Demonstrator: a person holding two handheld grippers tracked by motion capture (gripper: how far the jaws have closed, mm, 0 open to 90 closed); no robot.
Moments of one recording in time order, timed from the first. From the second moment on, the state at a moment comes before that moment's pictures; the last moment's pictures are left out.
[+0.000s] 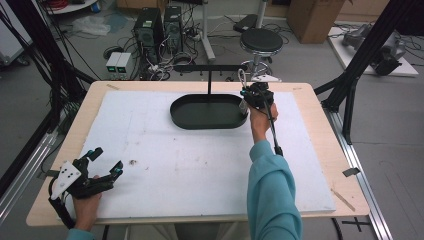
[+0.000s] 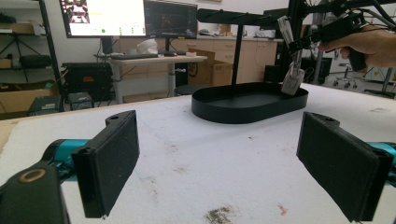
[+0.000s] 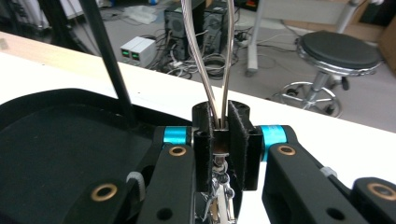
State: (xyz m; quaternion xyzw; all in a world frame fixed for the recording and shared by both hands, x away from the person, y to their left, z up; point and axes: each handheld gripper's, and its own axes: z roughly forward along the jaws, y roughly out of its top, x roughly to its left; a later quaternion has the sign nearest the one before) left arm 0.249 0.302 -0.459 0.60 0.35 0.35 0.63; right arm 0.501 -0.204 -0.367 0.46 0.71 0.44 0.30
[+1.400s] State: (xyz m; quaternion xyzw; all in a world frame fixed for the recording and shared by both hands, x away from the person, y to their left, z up) left arm 0.248 0.301 -0.459 0.60 0.34 0.36 0.63; right arm 0.304 -0.305 -0.427 0.29 0.67 0.62 0.28
